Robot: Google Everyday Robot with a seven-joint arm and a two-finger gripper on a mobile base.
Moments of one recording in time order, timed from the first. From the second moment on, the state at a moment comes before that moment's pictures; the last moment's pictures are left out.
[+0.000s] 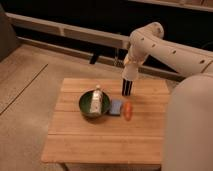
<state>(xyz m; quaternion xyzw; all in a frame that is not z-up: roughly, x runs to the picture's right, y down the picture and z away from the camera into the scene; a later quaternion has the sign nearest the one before) 0.164 -0.143 0.803 -0.08 0.07 0.70 0.71</state>
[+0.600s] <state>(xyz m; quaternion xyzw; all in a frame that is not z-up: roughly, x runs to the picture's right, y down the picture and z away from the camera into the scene) 0.157 -0.135 0.820 -0.10 0.06 0.71 0.70</state>
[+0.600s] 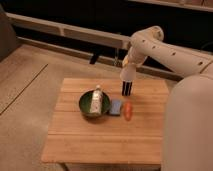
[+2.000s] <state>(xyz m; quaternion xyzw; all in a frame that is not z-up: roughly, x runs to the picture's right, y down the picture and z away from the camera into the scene) 0.162 -0.106 0.856 -0.12 0.04 0.71 0.70</state>
